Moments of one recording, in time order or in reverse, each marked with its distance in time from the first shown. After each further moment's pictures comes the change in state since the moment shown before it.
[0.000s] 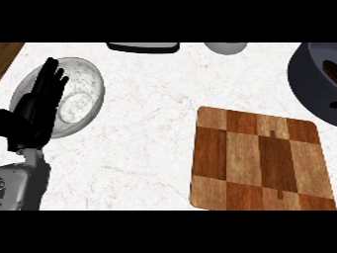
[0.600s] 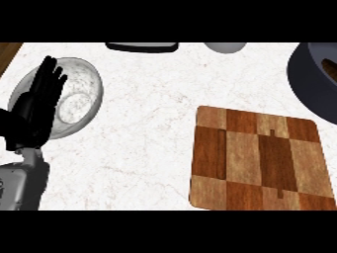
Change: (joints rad) left arm -0.005 0.000 0.006 -0.007 0.005 0.001 0.003; right arm 0.014 -0.142 -0.089 0.019 -0.100 0.162 0.130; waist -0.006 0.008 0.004
